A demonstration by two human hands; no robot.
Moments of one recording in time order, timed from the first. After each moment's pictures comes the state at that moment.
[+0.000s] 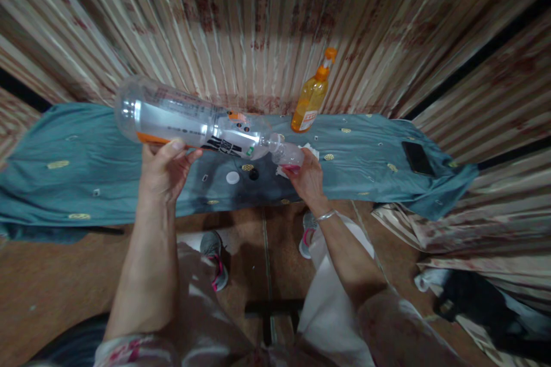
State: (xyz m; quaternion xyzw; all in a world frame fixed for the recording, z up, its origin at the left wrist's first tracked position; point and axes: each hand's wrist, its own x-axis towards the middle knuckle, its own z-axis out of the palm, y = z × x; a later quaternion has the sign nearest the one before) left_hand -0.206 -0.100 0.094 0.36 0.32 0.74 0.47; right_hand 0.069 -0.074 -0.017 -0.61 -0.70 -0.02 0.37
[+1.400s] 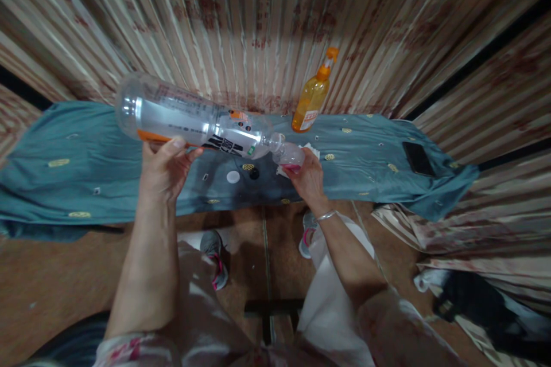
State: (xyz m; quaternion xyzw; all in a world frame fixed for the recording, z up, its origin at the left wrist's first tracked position) left_hand -0.203 -0.100 0.098 0.33 0.33 0.75 0.47; right_hand 0.069 -0.074 -0.016 -0.61 -0.70 -0.03 0.37
